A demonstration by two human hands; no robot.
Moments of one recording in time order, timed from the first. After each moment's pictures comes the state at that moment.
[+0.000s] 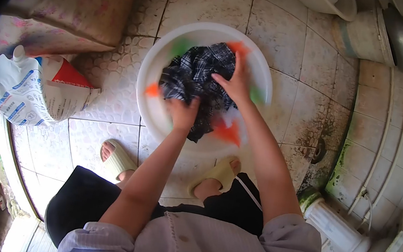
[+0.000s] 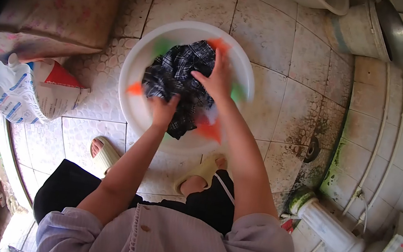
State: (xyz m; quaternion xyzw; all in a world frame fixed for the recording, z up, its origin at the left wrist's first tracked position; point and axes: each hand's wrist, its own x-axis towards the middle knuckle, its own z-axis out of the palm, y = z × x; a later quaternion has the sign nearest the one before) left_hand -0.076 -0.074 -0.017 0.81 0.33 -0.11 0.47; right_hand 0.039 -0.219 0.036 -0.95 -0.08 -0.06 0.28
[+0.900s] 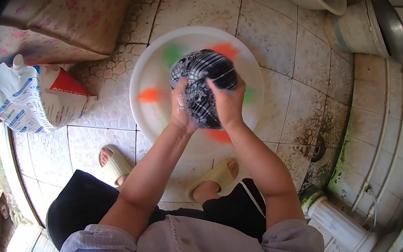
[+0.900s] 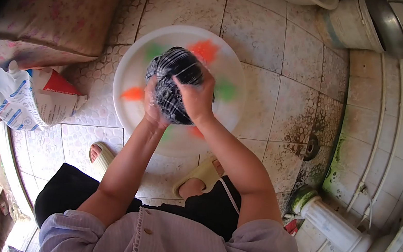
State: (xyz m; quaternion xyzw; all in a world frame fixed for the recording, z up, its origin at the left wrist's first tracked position) left_hand -0.024 -0.079 0.159 0.10 0.27 -0.15 0.95; right_hand 0.003 -0.170 0.186 -0.74 0.01 -0.03 0.67
